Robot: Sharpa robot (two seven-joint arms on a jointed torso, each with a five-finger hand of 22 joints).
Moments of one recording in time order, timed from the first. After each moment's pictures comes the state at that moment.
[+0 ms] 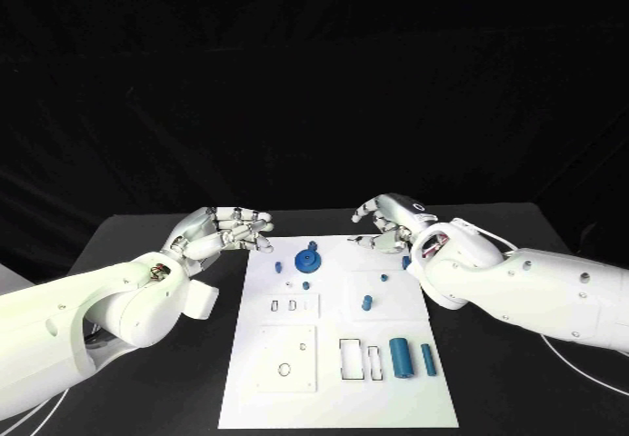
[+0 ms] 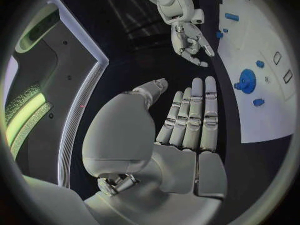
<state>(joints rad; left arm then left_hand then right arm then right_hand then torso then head) 1.19 -0.97 -0.01 1.65 -0.17 -0.24 0.39 1.32 -0.16 0.46 0.07 0.24 0.86 0.22 0.26 0.16 1.04 0.17 0.09 0.07 1.03 0.10 0.46 0.41 0.17 0.98 0.20 0.39 0.20 1.28 -0.81 -0.11 1.51 -1.42 -0.57 -0.23 1.36 -0.19 0.19 0.28 0.21 0.94 0.16 0.14 0.37 1.47 0.07 1.56 1.31 1.46 0.00 1.57 1.31 0.01 1.47 0.10 1.57 1.31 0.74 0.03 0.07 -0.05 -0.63</state>
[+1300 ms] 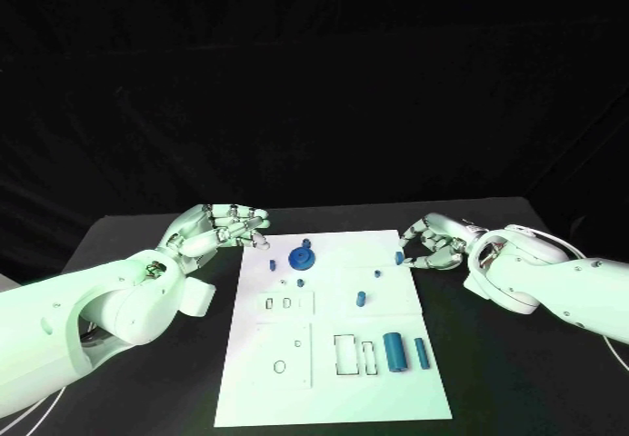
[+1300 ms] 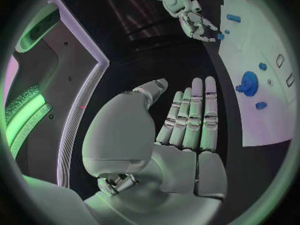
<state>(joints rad) 1.19 -0.96 -0.01 1.65 -0.17 -0.24 0.39 1.32 -0.16 0.46 0.07 0.24 0.86 0.22 0.26 0.16 1.04 0.17 0.09 0.07 1.03 0.10 0.46 0.42 0.17 0.98 0.20 0.39 0.20 1.24 -0.99 -0.11 1.46 -1.27 -0.34 -0.05 1.47 -0.22 0.23 0.24 0.21 0.94 0.16 0.12 0.37 1.47 0.07 1.56 1.31 1.46 0.00 1.57 1.31 0.01 1.47 0.10 1.57 1.31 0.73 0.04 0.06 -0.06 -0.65</state>
